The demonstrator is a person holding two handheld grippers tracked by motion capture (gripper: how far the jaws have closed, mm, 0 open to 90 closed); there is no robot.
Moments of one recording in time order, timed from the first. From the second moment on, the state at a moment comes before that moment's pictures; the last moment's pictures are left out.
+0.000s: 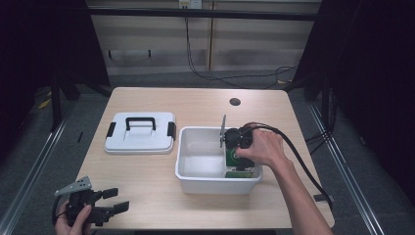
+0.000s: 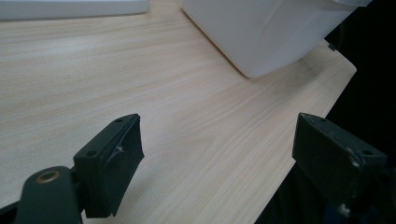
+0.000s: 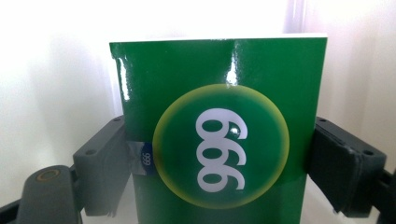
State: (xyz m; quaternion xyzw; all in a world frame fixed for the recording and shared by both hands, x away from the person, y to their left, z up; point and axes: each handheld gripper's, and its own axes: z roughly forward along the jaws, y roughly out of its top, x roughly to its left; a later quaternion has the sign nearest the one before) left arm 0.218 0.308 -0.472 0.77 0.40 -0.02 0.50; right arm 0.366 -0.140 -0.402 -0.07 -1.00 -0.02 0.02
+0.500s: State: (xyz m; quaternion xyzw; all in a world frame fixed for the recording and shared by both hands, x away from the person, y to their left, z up) left arm 0.218 0.308 -0.472 0.77 0.40 -0.02 0.50; right arm 0.366 -0.139 -0.414 -0.07 -1.00 -0.01 0.03
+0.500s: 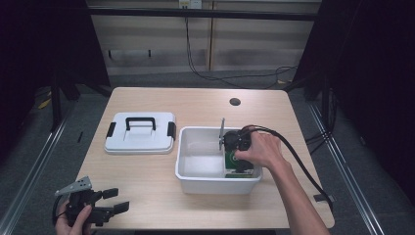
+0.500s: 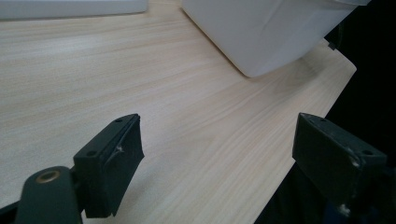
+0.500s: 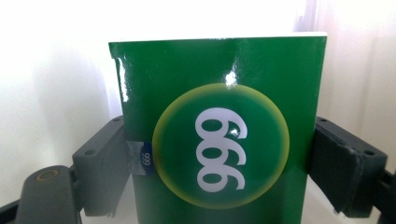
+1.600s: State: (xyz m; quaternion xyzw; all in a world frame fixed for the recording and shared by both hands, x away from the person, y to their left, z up) left arm 0.218 0.308 -0.472 0.77 0.40 -0.02 0.50; right arm 0.362 -0.147 -0.401 -0.08 -1.00 -0.04 0.00
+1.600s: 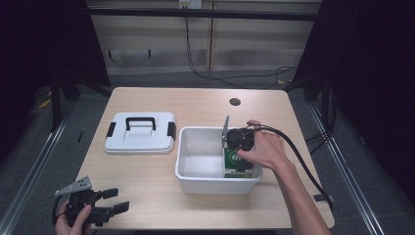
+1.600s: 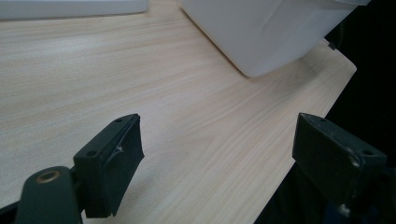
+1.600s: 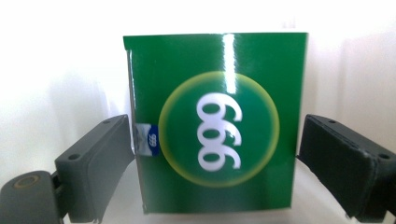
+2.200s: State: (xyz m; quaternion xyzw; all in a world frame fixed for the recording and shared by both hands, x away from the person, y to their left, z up) left arm 0.218 0.308 -0.472 0.77 0.40 -0.02 0.49; right arm 0.358 -0.172 -0.376 -0.12 -0.98 -0.14 0.02
